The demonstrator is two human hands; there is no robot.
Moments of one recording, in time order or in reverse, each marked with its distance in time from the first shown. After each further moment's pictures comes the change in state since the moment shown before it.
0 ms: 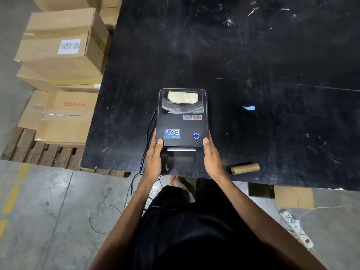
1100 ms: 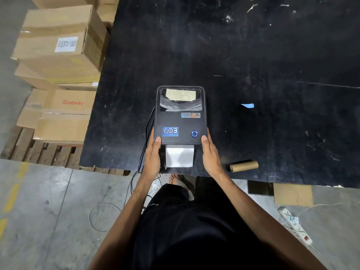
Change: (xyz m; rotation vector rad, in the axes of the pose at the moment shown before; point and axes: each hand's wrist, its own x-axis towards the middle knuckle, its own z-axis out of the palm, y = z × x) left_hand -0.003 0.004 0.005 0.026 0.023 -0.004; right_hand 0.001 -0.001 -0.002 0.012 -0.016 -0.002
